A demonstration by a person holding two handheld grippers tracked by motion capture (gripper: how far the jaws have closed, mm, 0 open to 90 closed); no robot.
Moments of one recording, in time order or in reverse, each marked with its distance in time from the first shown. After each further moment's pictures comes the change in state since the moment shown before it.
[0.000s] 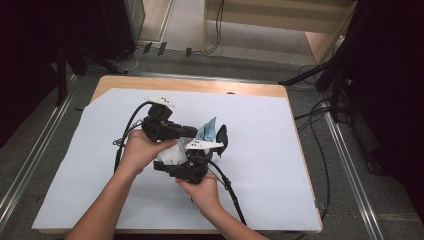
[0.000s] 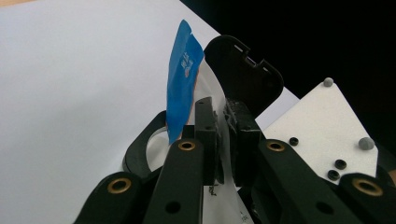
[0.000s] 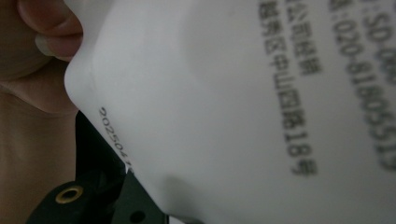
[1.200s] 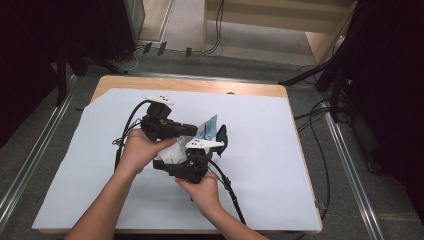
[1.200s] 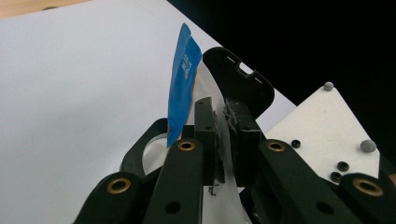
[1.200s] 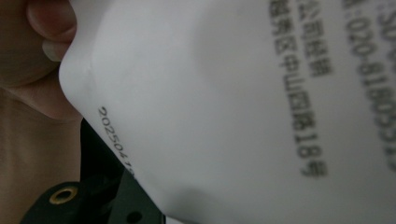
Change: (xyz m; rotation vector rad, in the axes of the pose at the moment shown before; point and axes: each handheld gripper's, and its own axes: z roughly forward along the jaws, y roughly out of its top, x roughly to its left) left arm -0.005 0.005 -0.005 -0.023 0.000 0.010; right arm 0.006 0.005 -0.003 -0.016 0.001 -0.008
